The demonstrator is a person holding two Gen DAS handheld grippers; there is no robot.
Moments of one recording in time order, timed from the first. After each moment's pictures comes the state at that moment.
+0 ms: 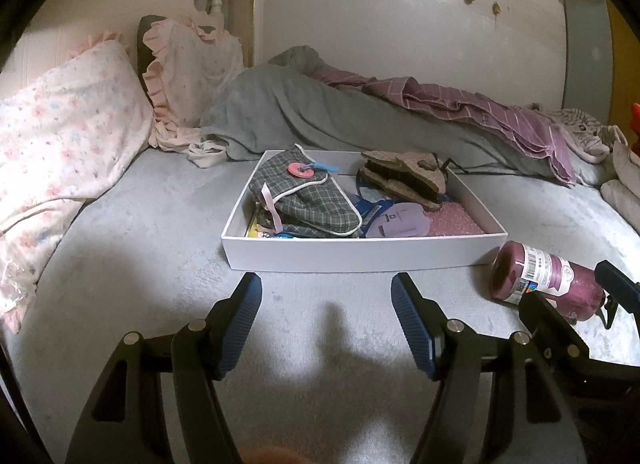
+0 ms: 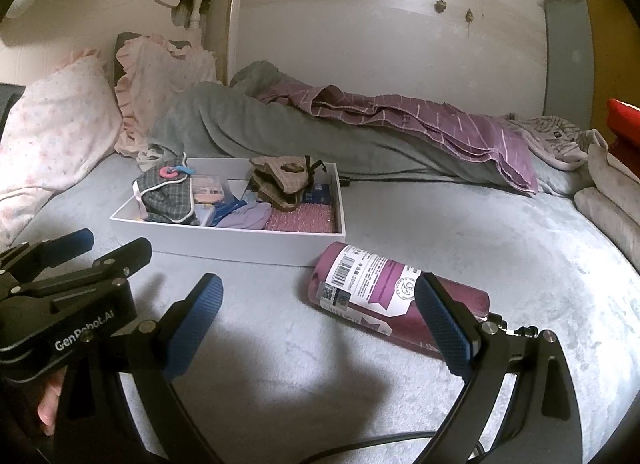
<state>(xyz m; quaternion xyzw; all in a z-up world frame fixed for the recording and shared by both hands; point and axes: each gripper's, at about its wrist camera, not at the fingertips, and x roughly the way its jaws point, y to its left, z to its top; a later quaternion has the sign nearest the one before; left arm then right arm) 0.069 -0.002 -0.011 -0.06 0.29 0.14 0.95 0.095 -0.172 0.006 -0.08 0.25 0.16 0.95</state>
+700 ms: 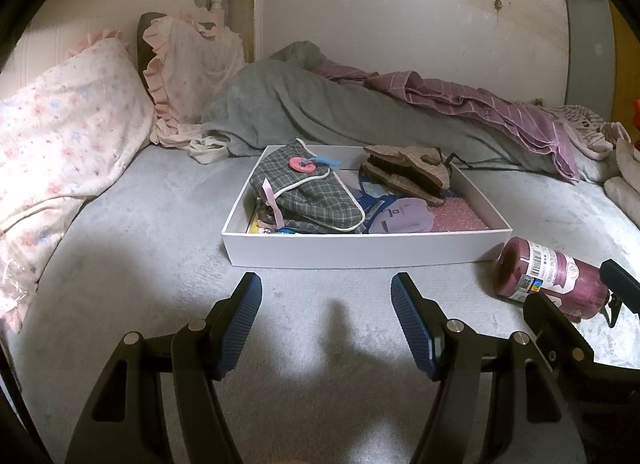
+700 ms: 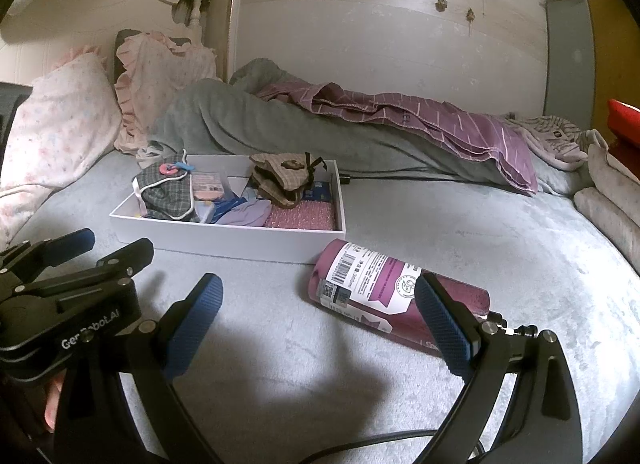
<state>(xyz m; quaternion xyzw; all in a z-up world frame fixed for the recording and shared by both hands) 0.072 -0.002 -0.014 -0.06 0.30 0.14 0.94 0.094 -0.171 0.005 -0.08 0.26 0.15 0.95</state>
